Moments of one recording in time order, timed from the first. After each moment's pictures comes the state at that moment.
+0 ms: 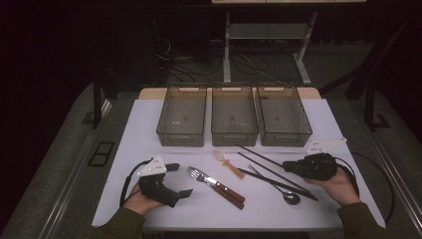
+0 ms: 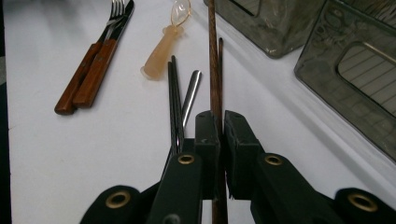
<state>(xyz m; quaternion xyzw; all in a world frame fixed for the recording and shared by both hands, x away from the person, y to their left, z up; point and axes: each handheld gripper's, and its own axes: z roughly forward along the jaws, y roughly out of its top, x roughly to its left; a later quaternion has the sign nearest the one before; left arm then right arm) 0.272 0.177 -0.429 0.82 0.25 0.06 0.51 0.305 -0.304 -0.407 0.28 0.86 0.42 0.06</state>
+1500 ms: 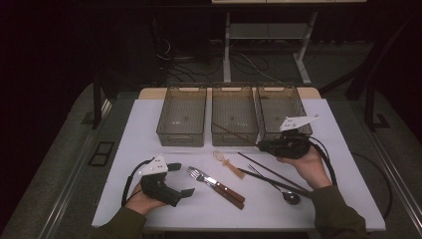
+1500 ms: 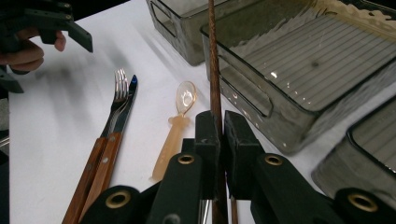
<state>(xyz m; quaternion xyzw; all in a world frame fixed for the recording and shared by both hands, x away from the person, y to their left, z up) 0.273 0.173 -0.429 0.82 0.26 0.06 0.51 0.344 -0.233 -0.368 0.30 0.84 0.45 0.06</state>
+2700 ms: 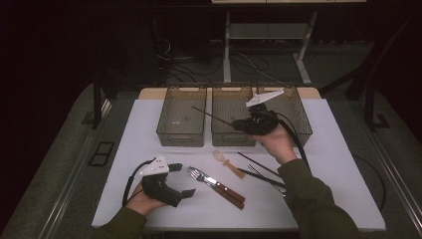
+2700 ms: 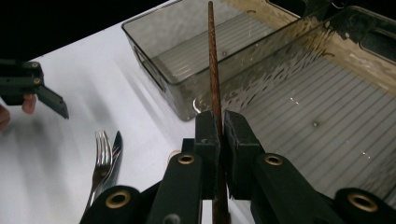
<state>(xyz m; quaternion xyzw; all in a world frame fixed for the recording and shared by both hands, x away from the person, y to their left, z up) 0.272 0.171 -0.430 0.82 0.26 0.05 0.51 0.393 -0.155 -0.332 0.32 0.84 0.43 0.09</state>
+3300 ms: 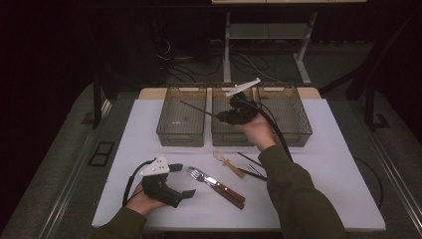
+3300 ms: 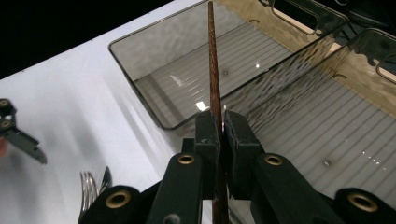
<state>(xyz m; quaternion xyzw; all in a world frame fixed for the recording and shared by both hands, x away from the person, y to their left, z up) 0.272 0.169 -0.429 0.82 0.25 0.05 0.51 0.427 -0.108 -0.328 0.32 0.85 0.40 0.09</state>
